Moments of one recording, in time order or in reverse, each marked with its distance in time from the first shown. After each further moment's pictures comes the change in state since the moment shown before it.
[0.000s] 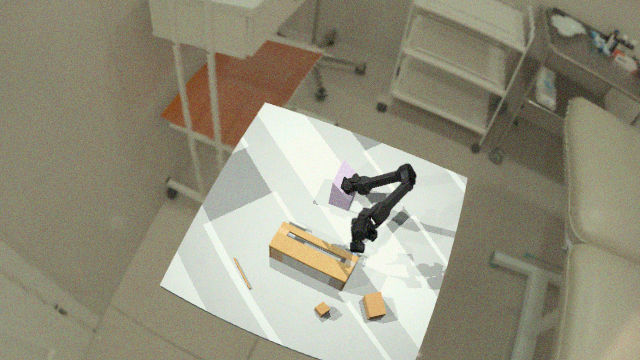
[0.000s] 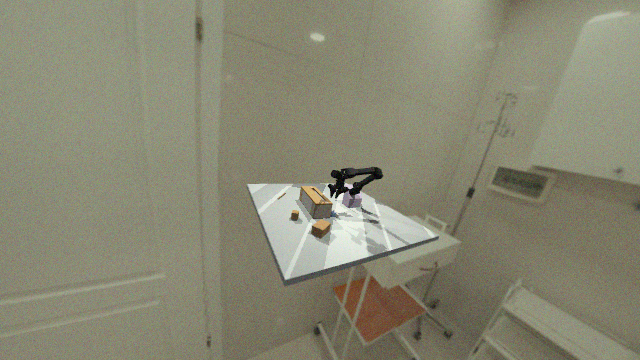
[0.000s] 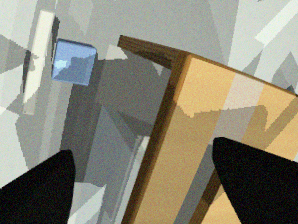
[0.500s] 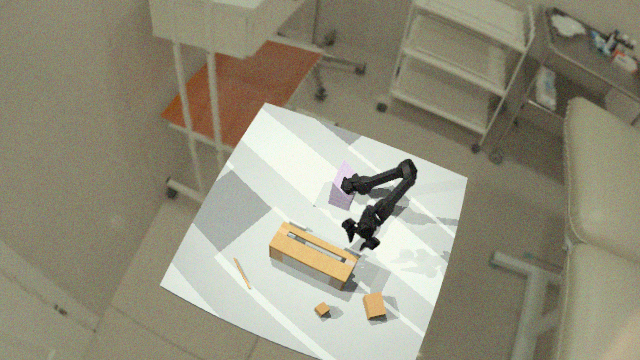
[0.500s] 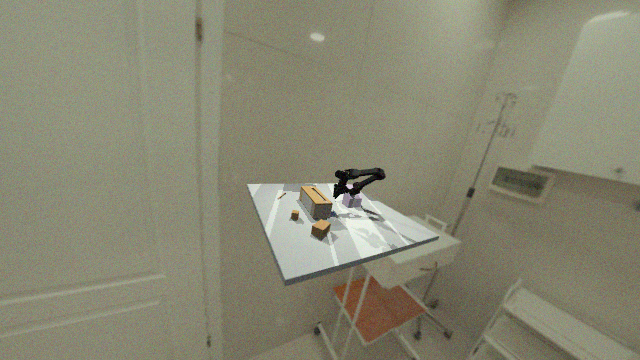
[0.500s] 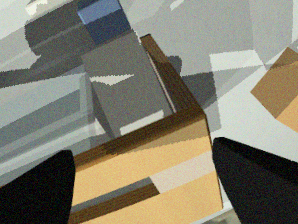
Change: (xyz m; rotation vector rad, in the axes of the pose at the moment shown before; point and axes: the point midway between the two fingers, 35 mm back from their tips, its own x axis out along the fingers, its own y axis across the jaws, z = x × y) arm -0.005 0.003 0.010 -0.876 0.083 -0.050
